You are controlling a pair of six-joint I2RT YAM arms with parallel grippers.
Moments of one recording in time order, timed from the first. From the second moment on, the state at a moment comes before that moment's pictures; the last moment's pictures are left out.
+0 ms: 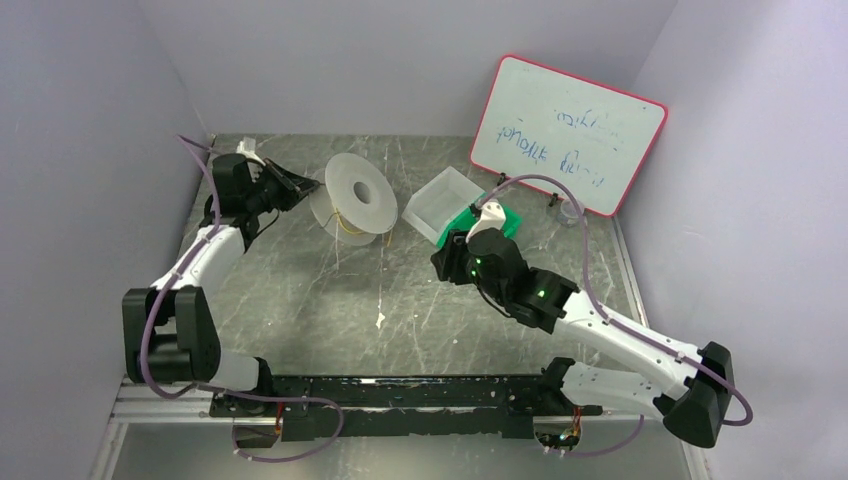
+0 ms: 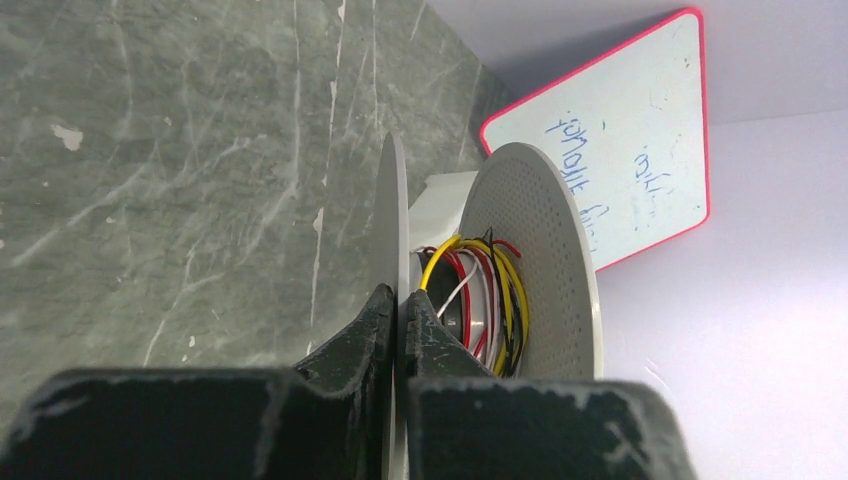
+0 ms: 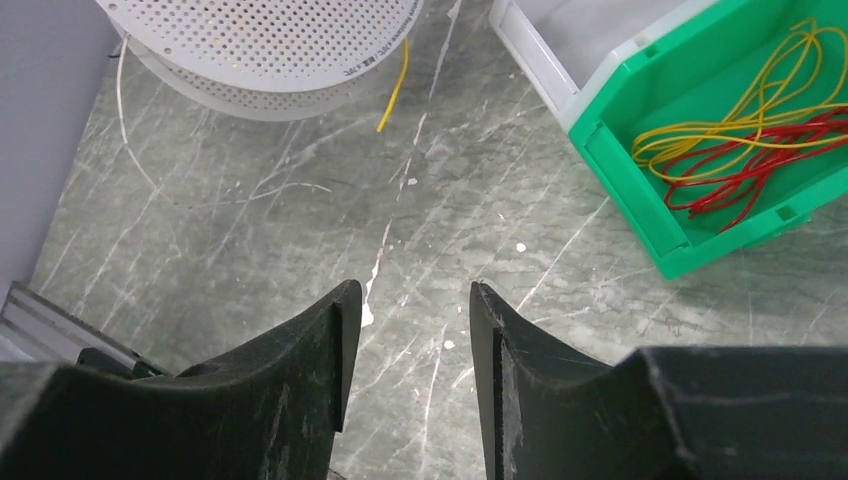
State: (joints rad) left arm 0.03 1.40 0.92 0.10 0.46 -0.90; right arm 0.92 1.01 0.83 -0.30 0.35 0.60
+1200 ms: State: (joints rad) left arm 0.06 1.82 0.82 0.56 0.57 -1.05; right arm 0.90 0.92 0.82 -0.37 0.36 0.54
